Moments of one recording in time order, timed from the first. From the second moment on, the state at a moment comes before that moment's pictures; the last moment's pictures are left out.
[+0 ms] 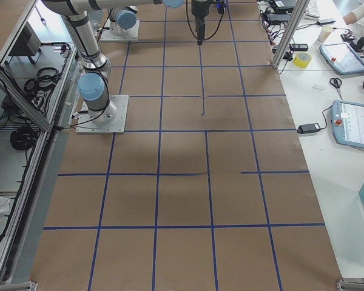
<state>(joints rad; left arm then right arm) -1.04 -2.31 -1.17 -1.25 1.75 0.57 1.59 -1.55 1.46 -1.50 -1.57 -0.03</state>
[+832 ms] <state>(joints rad) -1.04 -2.35 -1.18 -1.20 1.75 0.57 1.59 -1.55 1.46 -1.50 -1.57 -0.03</state>
